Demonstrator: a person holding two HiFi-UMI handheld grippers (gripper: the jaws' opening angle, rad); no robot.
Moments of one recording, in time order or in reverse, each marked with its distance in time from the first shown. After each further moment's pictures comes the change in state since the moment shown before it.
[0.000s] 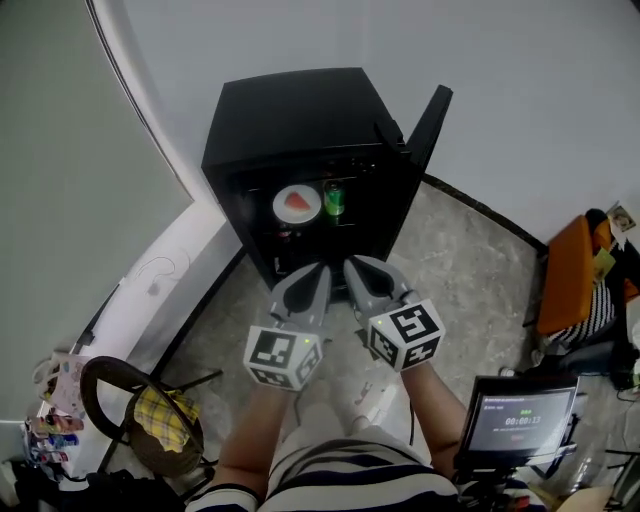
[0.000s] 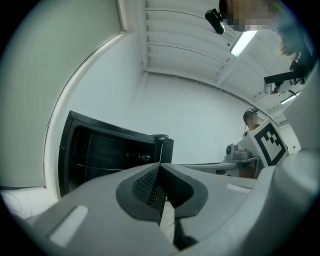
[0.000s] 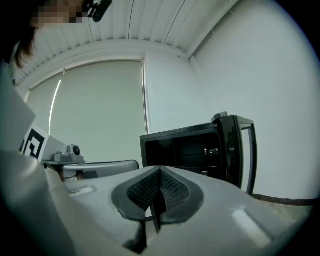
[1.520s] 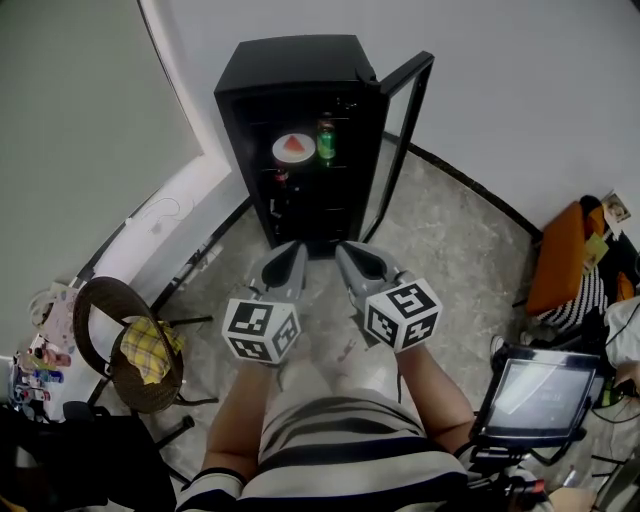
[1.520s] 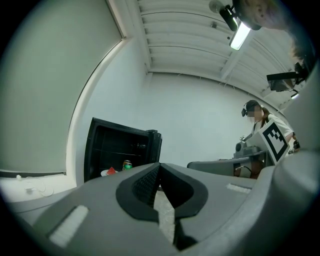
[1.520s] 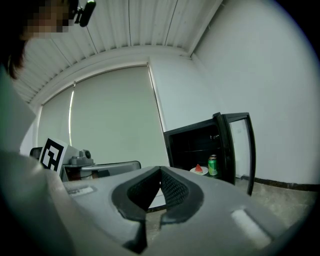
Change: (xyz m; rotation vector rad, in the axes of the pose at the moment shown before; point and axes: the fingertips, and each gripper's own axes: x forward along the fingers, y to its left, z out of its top) left arm -0.123 -0.097 -0.030 -0.015 0.054 0.138; right arm -0.156 0.069 -0.037 0.071 0.048 0.141
